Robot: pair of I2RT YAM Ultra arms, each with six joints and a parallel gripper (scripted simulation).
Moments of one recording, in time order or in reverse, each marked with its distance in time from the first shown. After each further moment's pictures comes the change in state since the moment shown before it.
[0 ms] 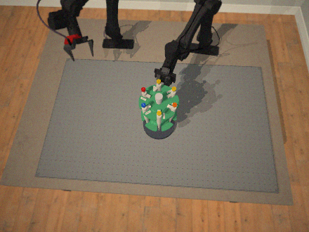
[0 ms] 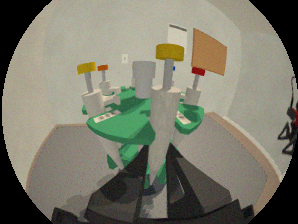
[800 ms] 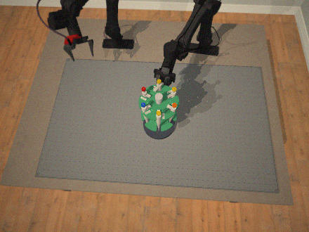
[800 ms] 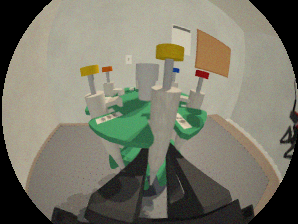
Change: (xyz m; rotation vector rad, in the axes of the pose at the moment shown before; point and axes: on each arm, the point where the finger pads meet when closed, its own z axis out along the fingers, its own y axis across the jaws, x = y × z) left arm -0.003 0.002 0.001 -0.042 -0.006 -0.001; right arm 0.000 0.000 0.000 0.000 0.000 0.000
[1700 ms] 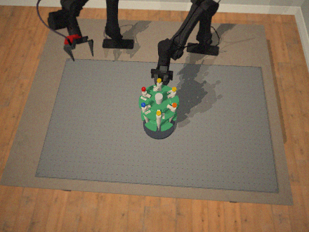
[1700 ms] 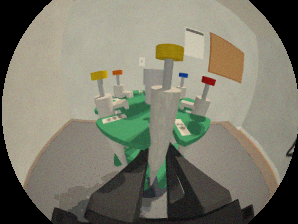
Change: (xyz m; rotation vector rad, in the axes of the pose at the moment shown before) left arm -0.006 0.000 0.000 -0.151 -0.015 -0.005; right arm 0.000 0.000 0.000 0.000 0.000 0.000
